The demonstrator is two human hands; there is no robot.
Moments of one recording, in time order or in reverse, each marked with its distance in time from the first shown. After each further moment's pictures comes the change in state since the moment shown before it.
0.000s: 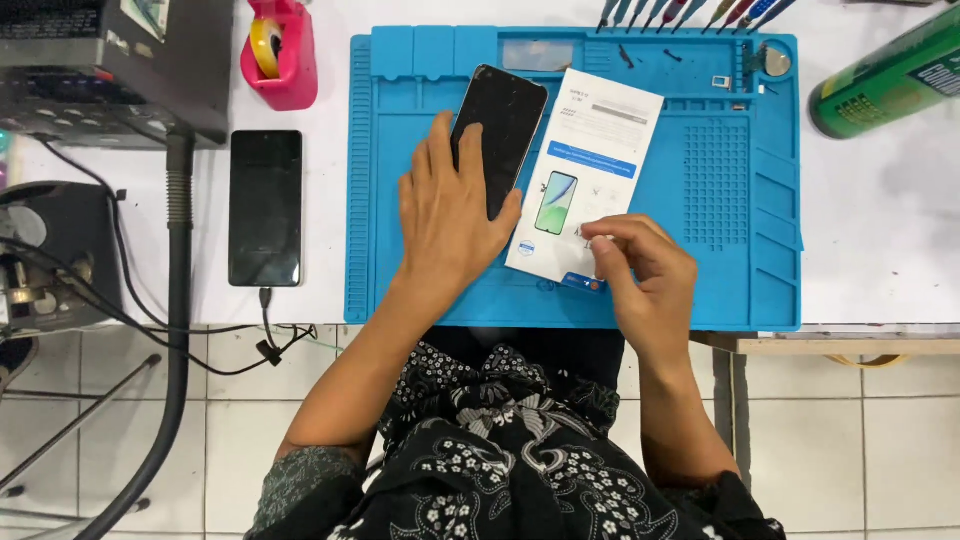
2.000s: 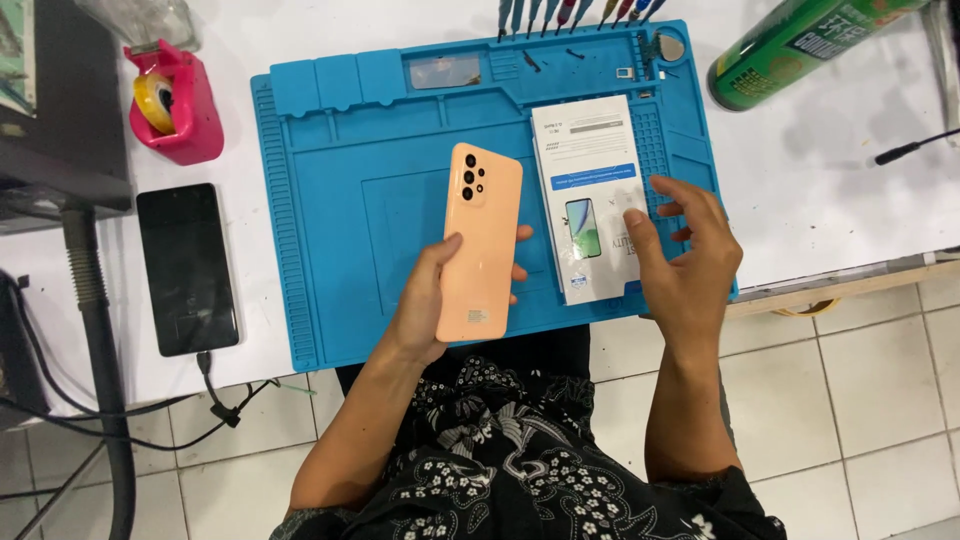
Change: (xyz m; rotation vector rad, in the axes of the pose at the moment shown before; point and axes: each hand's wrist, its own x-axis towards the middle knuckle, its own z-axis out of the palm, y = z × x) left_hand -0.024 0.021 0.017 -1.758 -0.657 -0.532; right_hand 0.003 0.004 -0.072 -0.558 0.228 -0.045
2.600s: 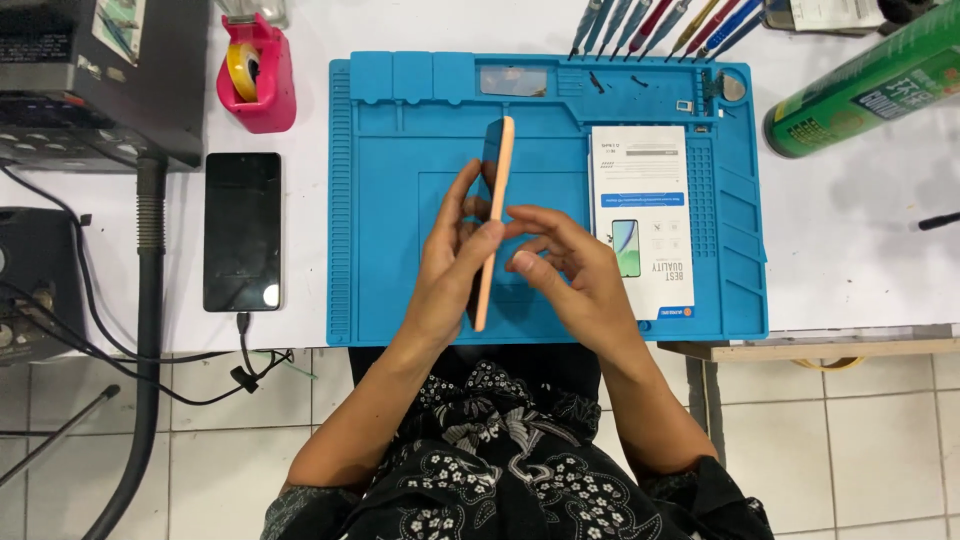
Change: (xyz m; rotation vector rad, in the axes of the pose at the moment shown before) left_hand -0.011 0.008 -0.008 0.265 0.288 0.419; right_hand 0.000 -0.069 0.077 0.722 -0.549 0.098
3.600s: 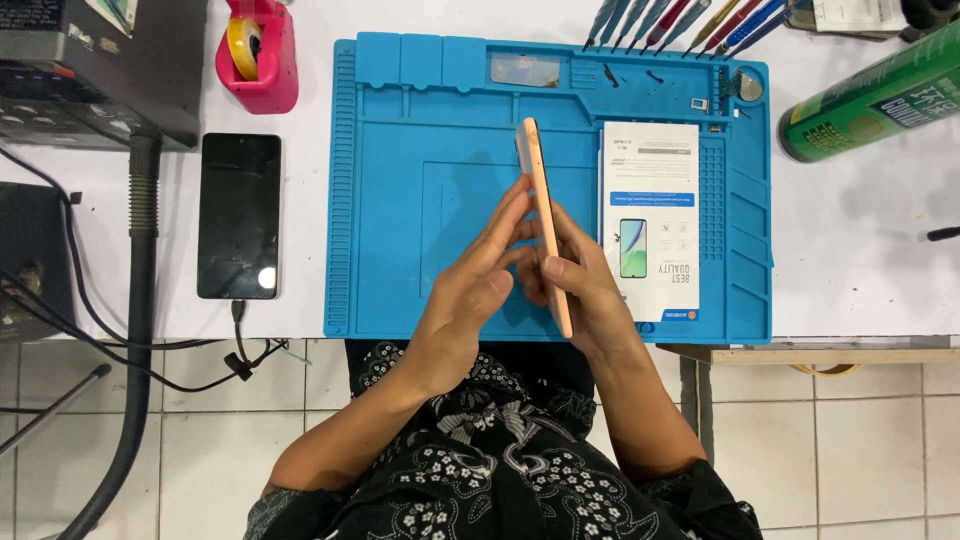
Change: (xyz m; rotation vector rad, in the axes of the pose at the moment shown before) left_hand -0.031 0.033 0.010 0.082 -0.278 0.128; right_hand 0.001 0.007 0.012 0.519 -0.004 0.253
